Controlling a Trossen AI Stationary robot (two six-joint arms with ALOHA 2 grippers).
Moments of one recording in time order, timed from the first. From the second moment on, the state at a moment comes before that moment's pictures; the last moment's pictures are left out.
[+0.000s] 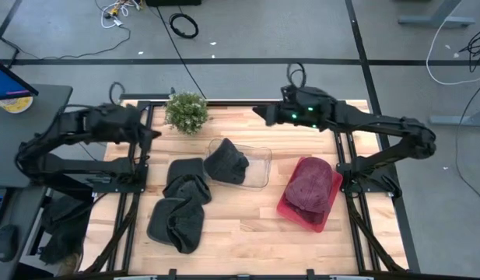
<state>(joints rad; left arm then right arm) 0.23 0.72 1.20 -1.14 -0.16 -0.74 -0.22 1.32 1.29 -0.28 0.17 0.90</state>
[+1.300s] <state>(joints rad) 0.23 0.77 1.25 -0.99 -0.01 -0.64 -0.30 1.65 1.29 -0.06 -0.23 1.30</state>
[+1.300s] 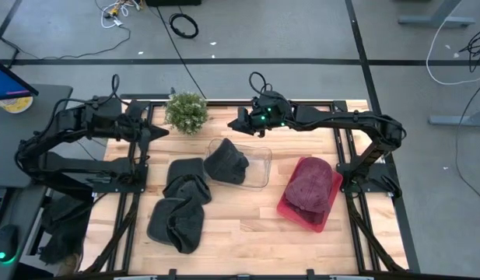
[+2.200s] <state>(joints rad) 0.23 0.80 1.25 -0.64 -0.04 -0.07 -0.17 1.63 1.29 0.36 -0.54 1.10</state>
